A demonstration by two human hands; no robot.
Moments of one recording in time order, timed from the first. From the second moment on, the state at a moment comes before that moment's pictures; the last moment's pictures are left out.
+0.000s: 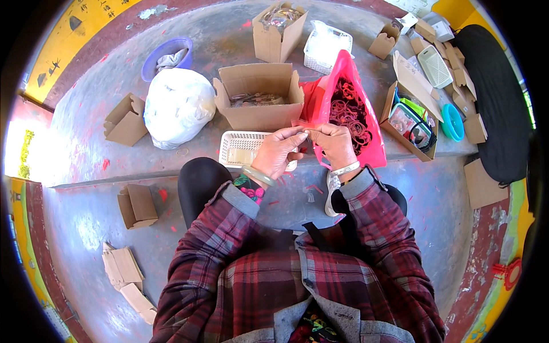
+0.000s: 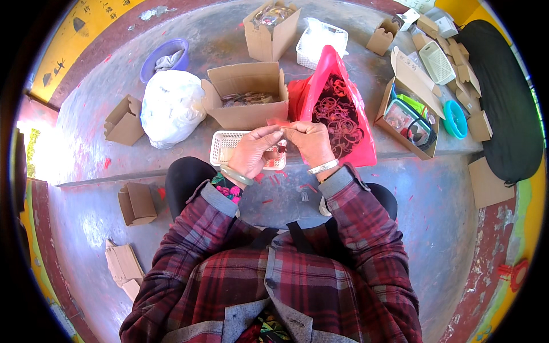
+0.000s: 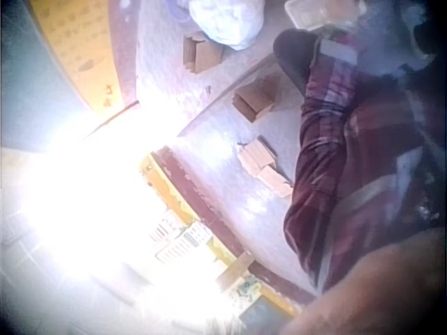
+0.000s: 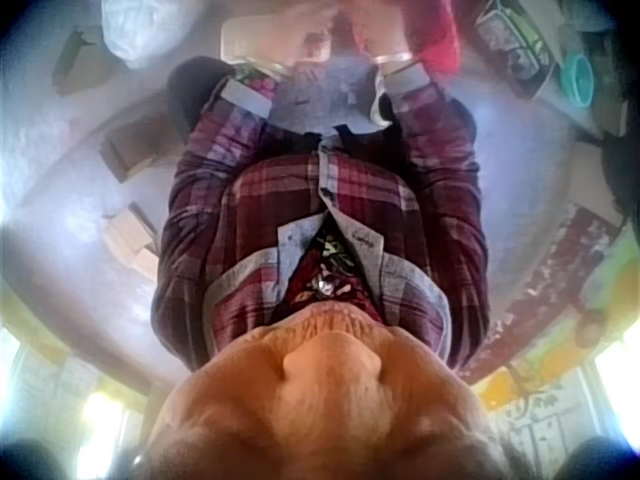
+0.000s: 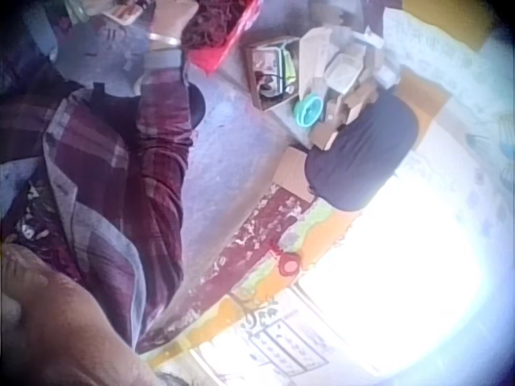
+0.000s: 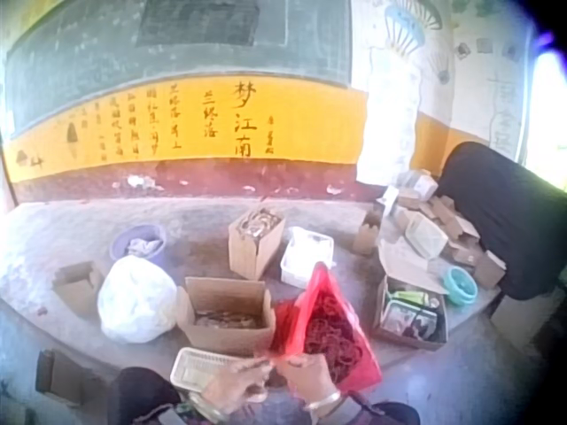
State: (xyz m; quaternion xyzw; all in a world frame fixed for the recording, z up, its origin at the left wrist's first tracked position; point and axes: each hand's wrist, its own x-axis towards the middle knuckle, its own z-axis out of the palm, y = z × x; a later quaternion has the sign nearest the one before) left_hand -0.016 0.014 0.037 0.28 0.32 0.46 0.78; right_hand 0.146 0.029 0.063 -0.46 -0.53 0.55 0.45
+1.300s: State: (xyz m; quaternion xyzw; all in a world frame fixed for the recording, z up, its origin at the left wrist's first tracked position) left_hand -0.018 0.017 0.029 0.13 0.25 0.54 0.80; right_hand 0.155 0.039 0.040 -0.44 -0.49 0.61 0.43
